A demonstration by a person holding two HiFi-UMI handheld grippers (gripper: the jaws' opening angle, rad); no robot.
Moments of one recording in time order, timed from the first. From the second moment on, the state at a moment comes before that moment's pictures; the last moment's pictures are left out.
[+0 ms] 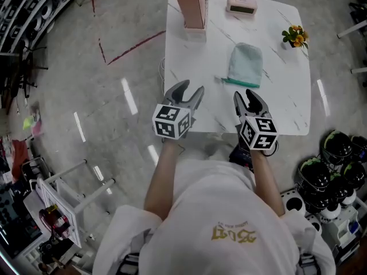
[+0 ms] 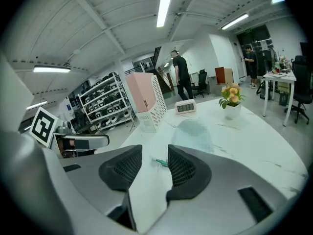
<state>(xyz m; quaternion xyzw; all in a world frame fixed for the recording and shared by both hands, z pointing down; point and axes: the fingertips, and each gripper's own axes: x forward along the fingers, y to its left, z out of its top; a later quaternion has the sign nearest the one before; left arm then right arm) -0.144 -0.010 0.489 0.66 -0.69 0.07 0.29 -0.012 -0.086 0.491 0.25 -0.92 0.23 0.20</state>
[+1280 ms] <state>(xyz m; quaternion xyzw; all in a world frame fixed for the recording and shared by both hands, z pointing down) -0.118 -0.075 0.596 0.83 -0.38 0.35 0.23 -0.053 -0.077 0.583 0.38 -0.84 0.25 0.30</state>
